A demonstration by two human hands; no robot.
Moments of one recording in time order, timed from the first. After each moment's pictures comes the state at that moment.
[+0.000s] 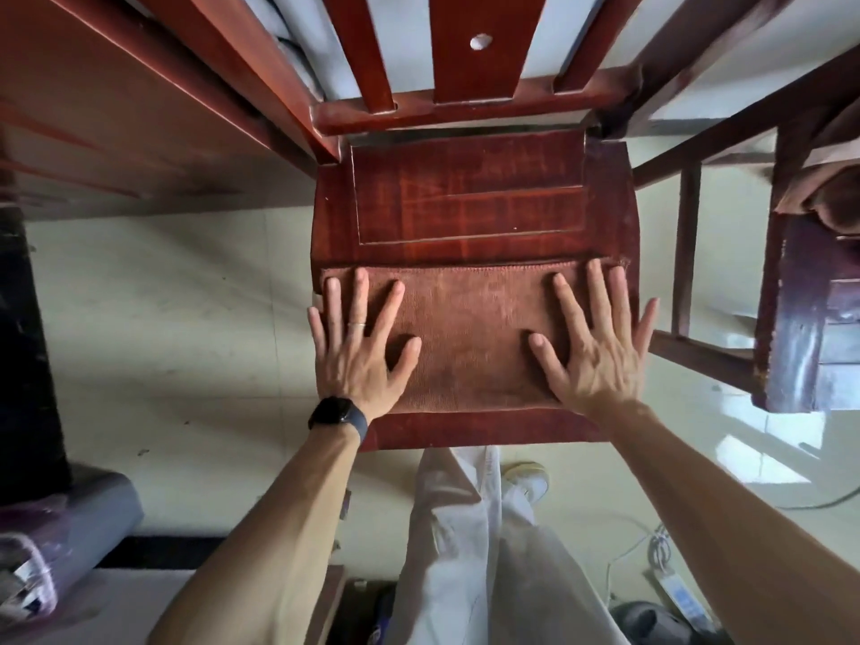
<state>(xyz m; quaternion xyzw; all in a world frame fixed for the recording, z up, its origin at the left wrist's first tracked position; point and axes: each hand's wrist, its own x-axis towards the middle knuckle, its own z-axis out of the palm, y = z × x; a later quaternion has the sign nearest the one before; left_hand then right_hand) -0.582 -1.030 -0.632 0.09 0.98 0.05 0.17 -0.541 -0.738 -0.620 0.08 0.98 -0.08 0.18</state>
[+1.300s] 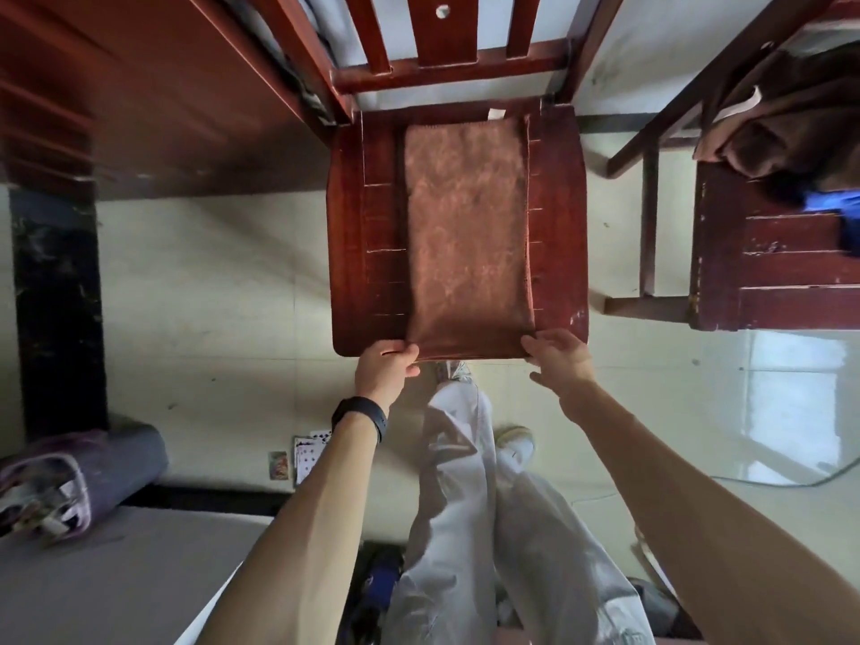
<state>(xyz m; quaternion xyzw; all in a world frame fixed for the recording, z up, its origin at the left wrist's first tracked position) -0.467 -0.986 -0.561 -0.42 0.70 0.49 0.31 -0.440 -0.747 -0.570 0.50 0.62 -0.55 0.26</state>
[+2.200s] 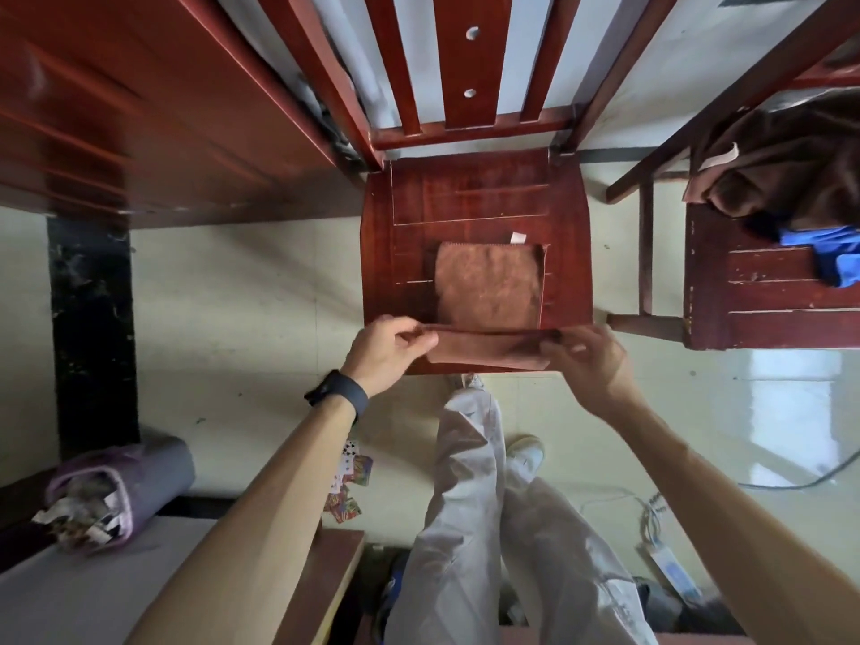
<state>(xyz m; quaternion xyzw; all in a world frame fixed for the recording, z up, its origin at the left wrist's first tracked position) -0.547 -1.018 -0.450 -0.06 0.87 0.33 0.37 -0.473 -0.741 -0.463 0.25 0.85 -0.41 0.21</state>
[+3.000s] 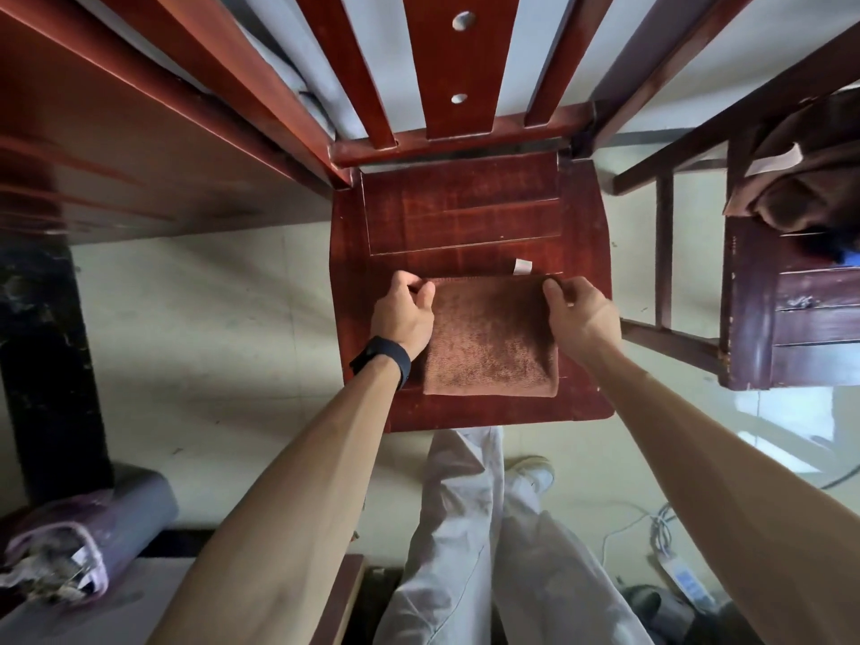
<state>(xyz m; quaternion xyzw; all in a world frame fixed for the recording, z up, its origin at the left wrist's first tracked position) -0.646 -0.962 -0.582 -0.16 0.90 0.30 0.28 -0.597 -0.741 -0.571 0.35 0.84 -0.33 0.24</state>
